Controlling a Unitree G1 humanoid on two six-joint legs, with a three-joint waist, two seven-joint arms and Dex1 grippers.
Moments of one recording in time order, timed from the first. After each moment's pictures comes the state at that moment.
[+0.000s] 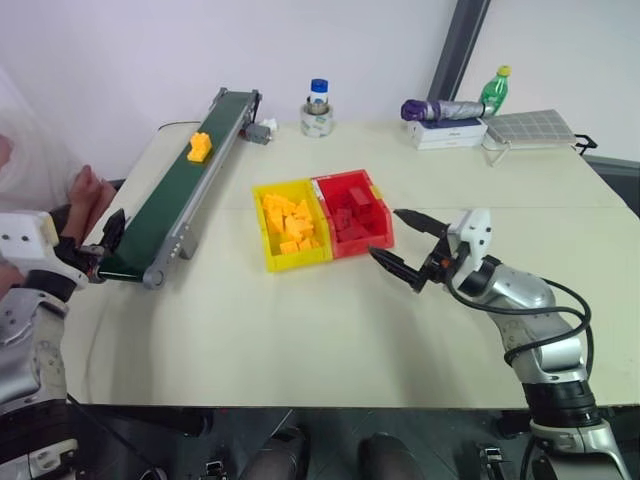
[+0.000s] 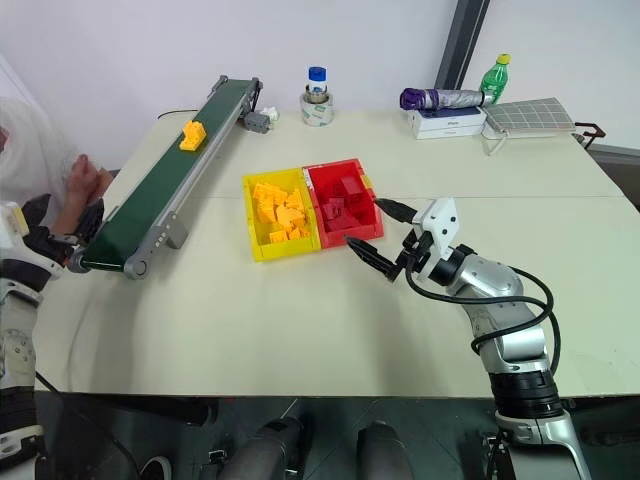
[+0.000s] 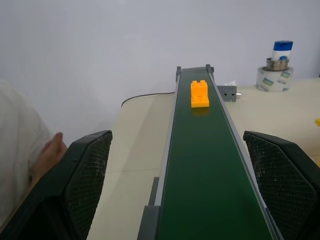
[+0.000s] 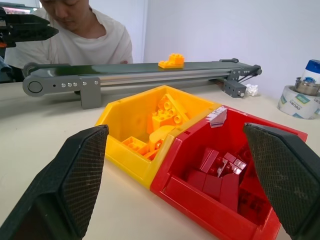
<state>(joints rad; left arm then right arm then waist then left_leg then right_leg) -0.25 0.60 0.56 0.08 -0.42 0.13 -0.47 -0.36 -0.50 -0.07 -0.13 0.46 0.17 0.81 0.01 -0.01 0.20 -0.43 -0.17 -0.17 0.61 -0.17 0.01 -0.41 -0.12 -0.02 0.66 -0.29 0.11</state>
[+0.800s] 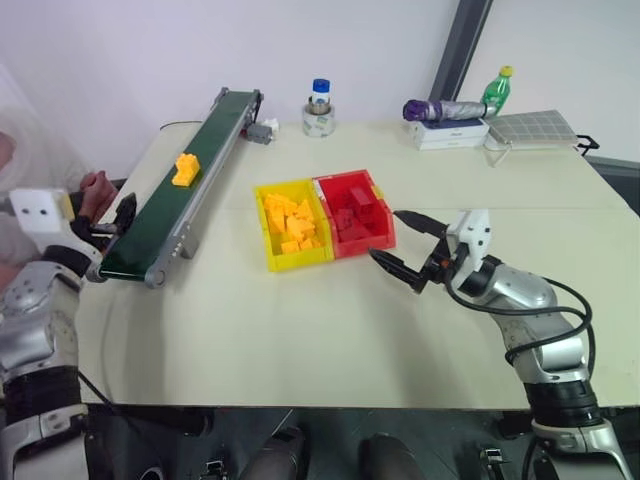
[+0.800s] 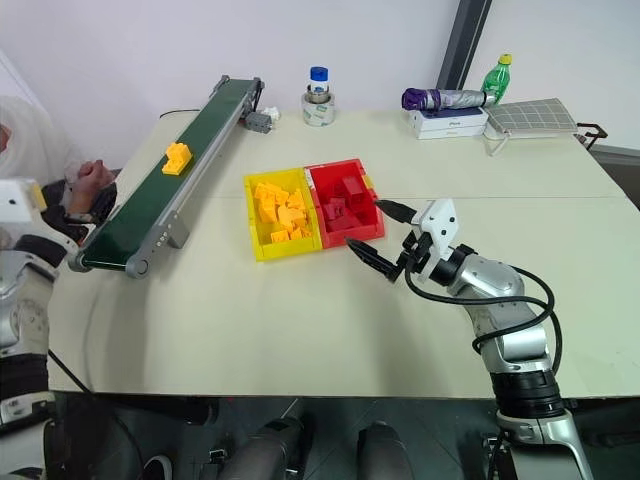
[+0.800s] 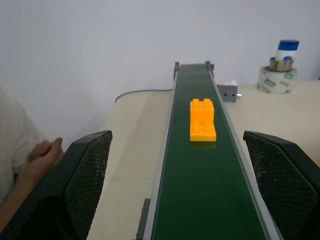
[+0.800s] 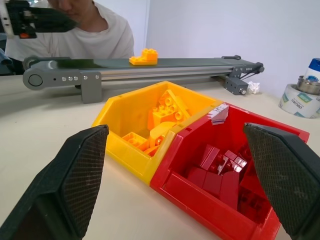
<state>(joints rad) -0.47 0.64 0.46 0.28 -0.38 0.20 -0.43 -0.36 -0.51 -0.06 -0.13 0.44 0.17 0.82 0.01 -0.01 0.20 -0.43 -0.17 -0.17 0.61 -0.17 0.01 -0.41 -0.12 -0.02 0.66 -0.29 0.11</state>
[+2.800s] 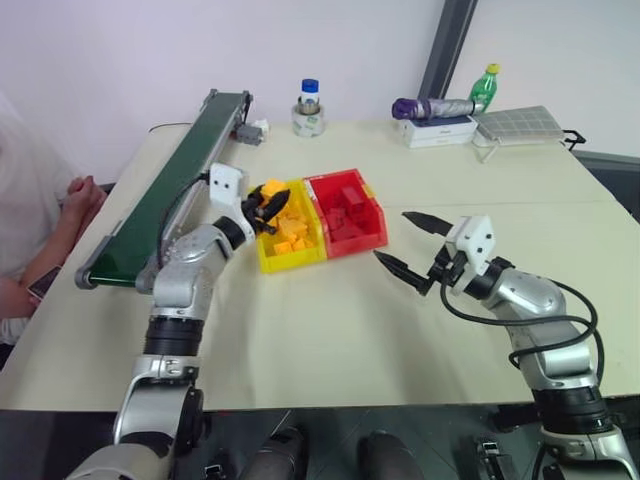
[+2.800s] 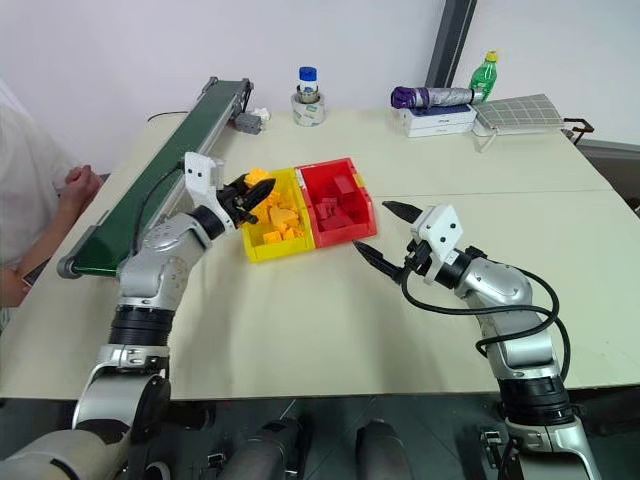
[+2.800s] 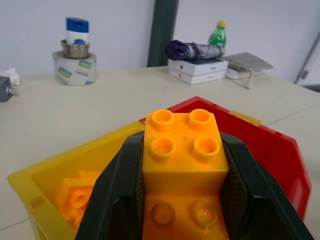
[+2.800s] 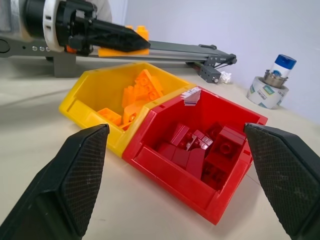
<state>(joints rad) -0.72 0.25 0.10 0.26 -0.35 0.34 -0.47 -0.32 -0.54 -0.06 -0.15 0.34 0.12 0.77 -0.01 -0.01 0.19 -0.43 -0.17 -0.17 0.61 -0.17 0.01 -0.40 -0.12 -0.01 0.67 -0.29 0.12</state>
